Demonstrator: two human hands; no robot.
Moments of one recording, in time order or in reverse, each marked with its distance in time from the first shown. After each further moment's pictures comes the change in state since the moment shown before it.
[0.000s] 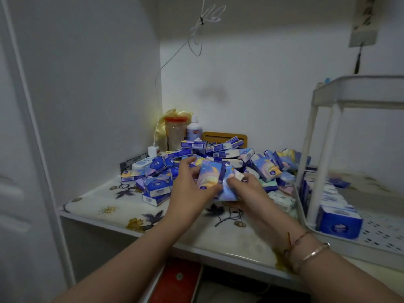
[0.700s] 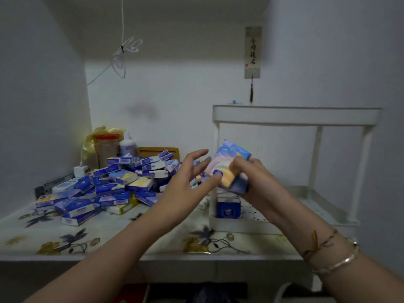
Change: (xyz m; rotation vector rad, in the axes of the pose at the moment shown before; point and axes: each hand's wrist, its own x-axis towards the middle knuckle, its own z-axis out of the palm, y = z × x) left_hand -0.060 0.116 0.083 -0.290 -0.502 0.238; right_hand -0.113 -0.094 -0.150 0.170 0.048 -0.132
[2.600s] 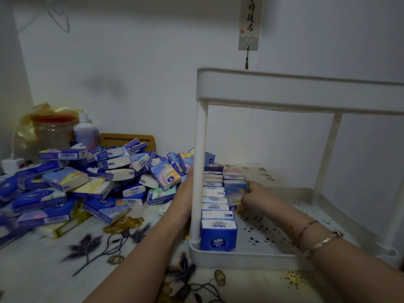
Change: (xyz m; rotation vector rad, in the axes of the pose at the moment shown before) left_hand 0.119 -0.145 0.061 -0.490 0.141 -0.578; right_hand 0.111 0.064 -0.091 -1.064 0.152 0.360
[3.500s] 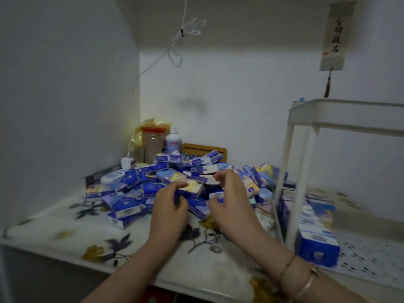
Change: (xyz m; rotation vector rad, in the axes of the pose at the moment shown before) left_hand -0.097 0.029 -0.179 0.775 0.606 0.596; right_hand -0.078 -0.145 0.136 0.162 0.265 -0.870
